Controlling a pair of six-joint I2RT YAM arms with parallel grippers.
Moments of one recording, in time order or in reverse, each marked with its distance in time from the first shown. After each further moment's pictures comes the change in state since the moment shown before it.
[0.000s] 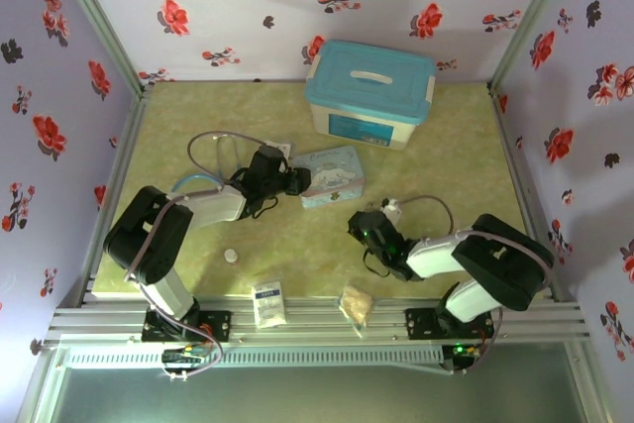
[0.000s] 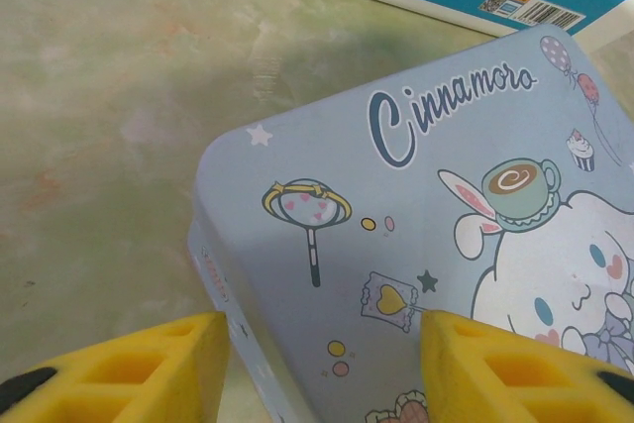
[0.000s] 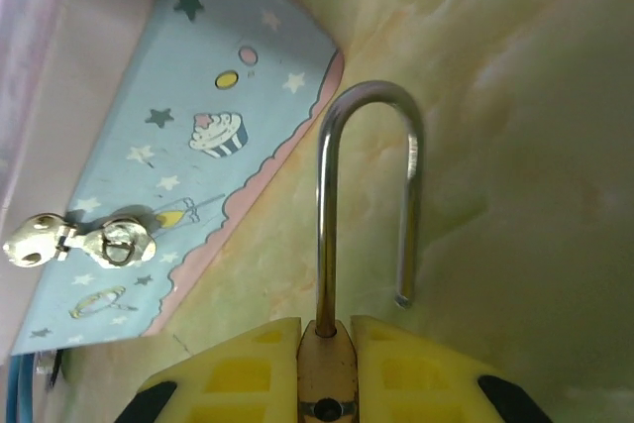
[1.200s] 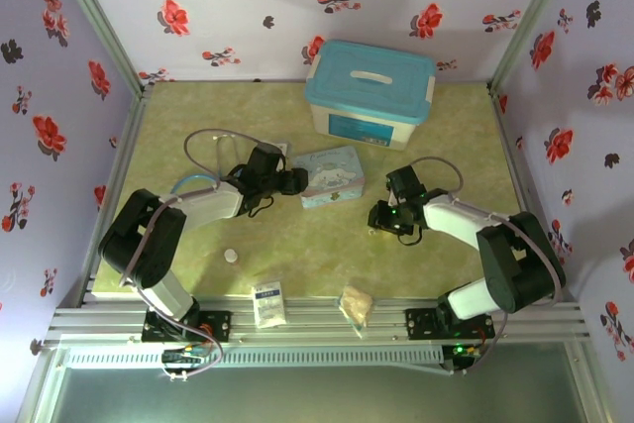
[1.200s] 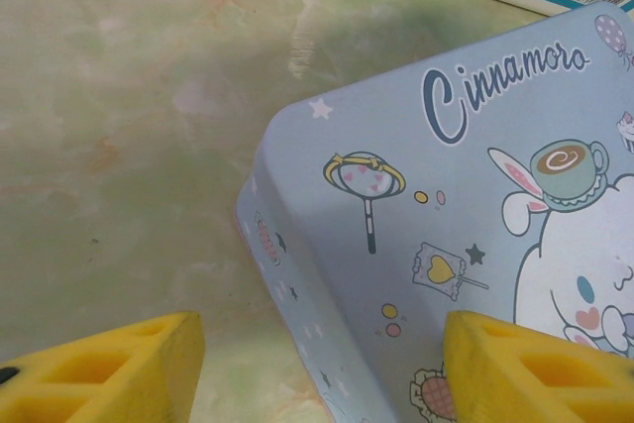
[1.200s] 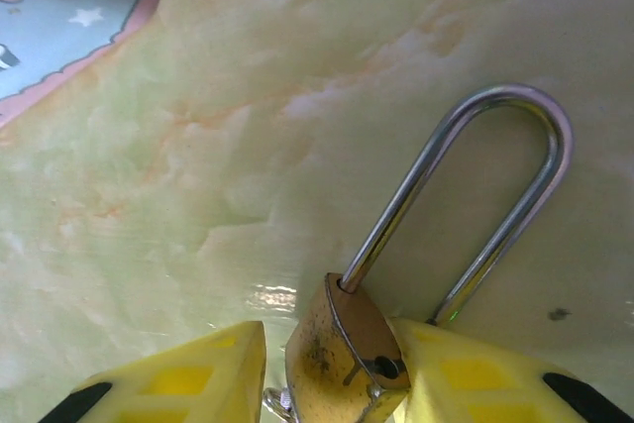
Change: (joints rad) left arm 0.013 -0.036 0.032 -0.143 -0.022 0.004; right arm -0.401 -0.035 0.352 -0.917 -0.488 -0.667
